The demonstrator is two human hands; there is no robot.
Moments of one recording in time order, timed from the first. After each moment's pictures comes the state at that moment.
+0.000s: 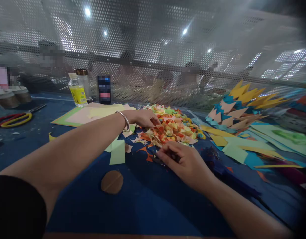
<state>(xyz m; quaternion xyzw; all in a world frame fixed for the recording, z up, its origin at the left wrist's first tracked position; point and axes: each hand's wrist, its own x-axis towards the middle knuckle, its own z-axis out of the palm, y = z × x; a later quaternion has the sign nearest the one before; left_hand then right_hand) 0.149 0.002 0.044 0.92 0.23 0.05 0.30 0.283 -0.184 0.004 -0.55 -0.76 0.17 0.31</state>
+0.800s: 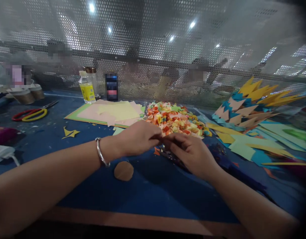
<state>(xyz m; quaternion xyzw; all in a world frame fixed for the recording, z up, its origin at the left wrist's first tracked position) 0.085 -0.116 0.046 0.94 0.27 0.15 0.16 0.269 -0.183 0.010 -0.51 -0.73 0.25 0.38</state>
